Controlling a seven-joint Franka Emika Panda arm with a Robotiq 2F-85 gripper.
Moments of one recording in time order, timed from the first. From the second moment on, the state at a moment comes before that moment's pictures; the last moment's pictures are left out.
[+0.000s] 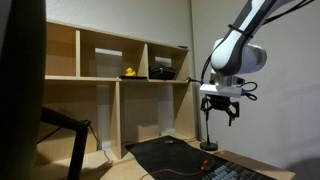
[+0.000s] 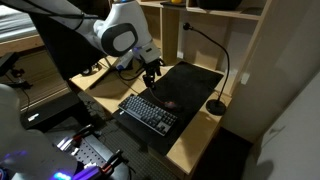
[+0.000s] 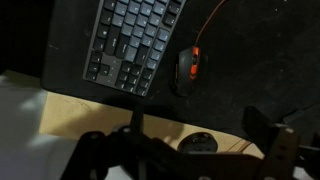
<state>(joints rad) -0.32 -0.19 0.04 -2.54 -0.11 2.63 1.00</state>
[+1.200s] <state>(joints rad) -0.15 0.24 -0.18 -2.37 -0.36 2.75 1.35</state>
